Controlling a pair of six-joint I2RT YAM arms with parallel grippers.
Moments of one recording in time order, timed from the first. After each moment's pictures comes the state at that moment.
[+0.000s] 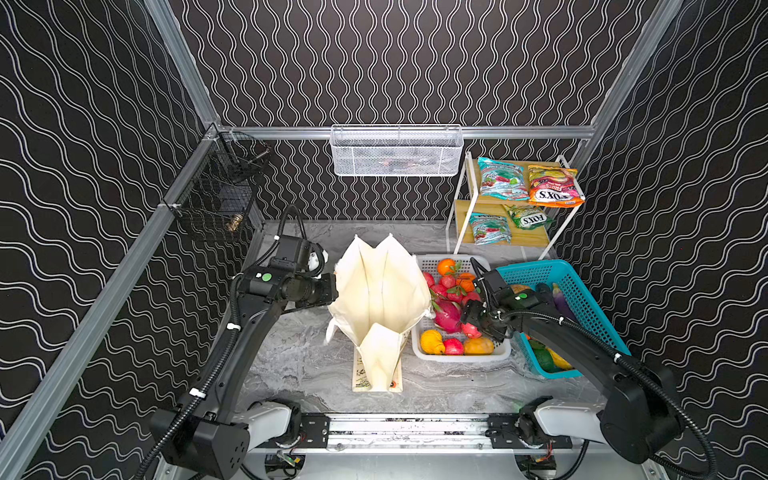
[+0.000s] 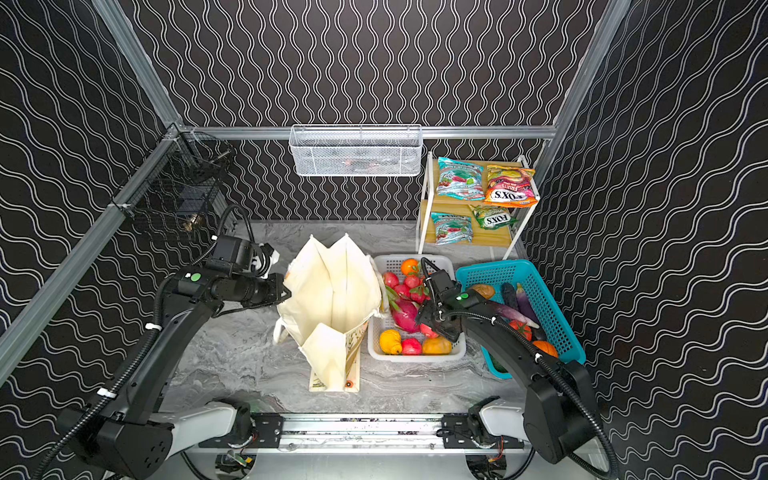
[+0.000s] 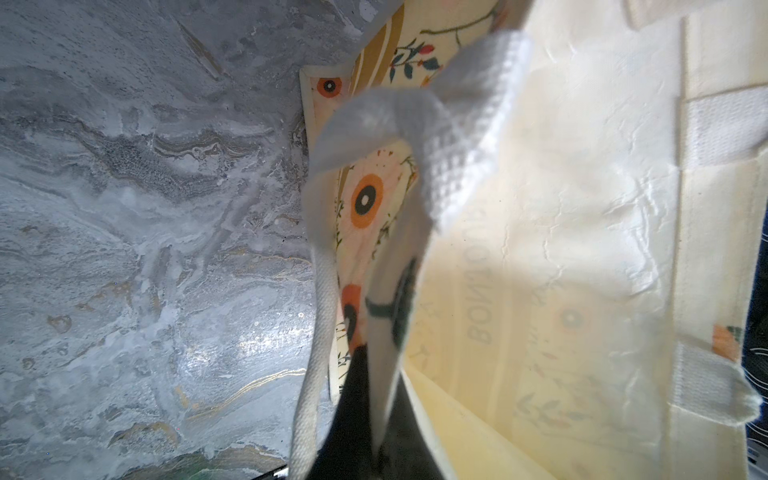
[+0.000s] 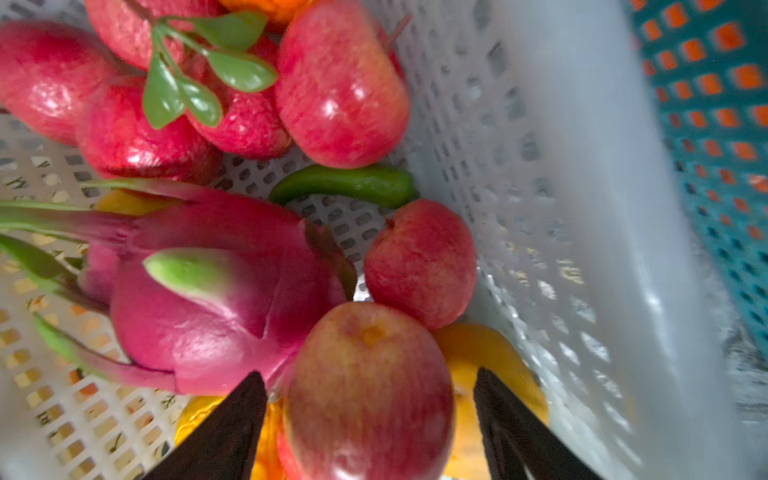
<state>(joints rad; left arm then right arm) -0.24 1.21 1.29 -1.10 0.29 -0.36 0.45 1.30 0.91 -0.82 0.03 0.88</state>
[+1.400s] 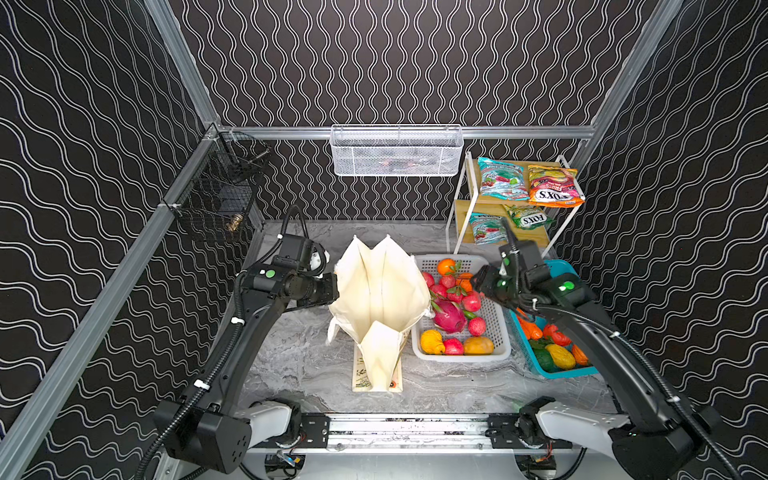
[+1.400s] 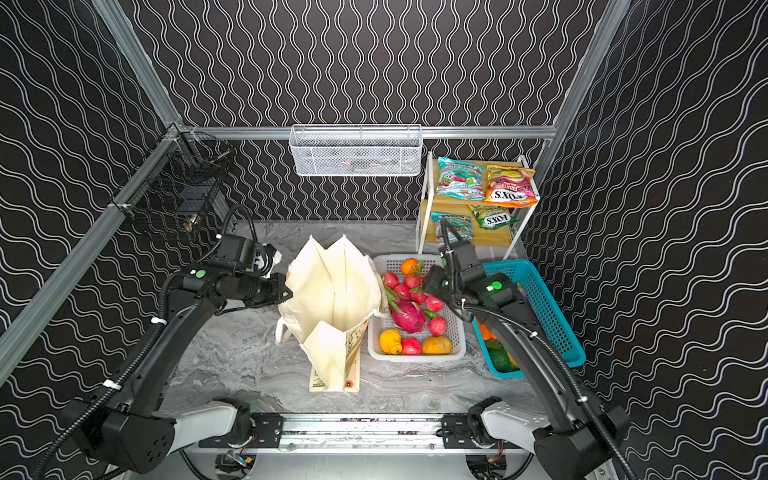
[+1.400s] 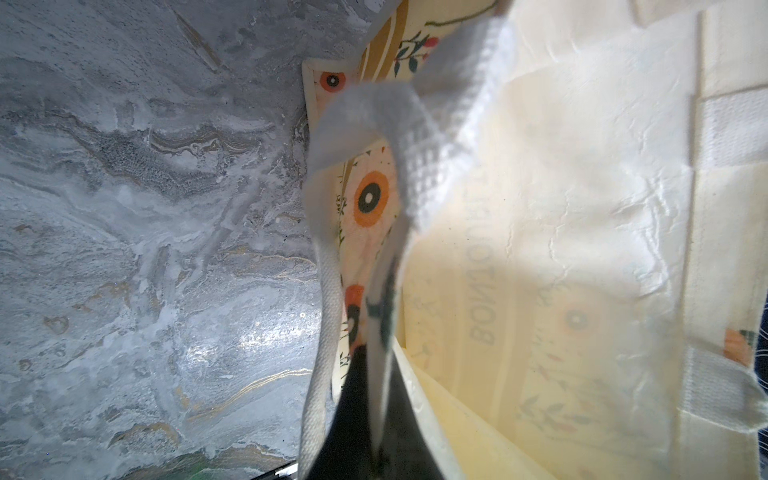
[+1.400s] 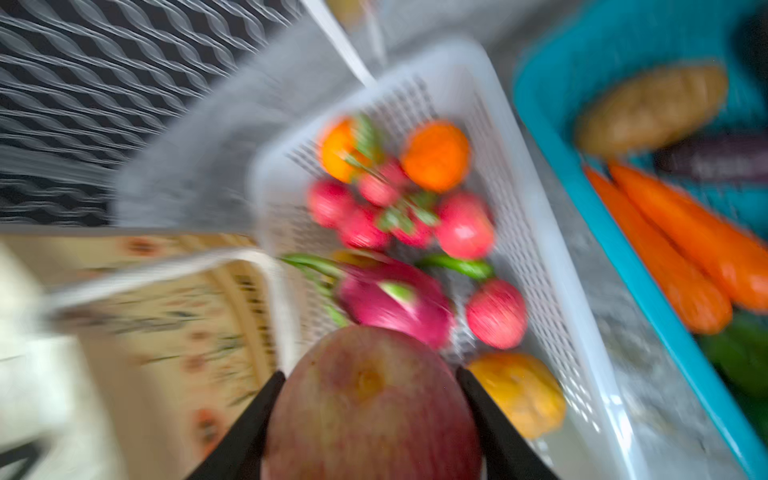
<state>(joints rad) -0.24 1.24 1.29 -1.10 0.29 -0.35 0.44 1.18 1.35 -0.95 0.04 0.79</state>
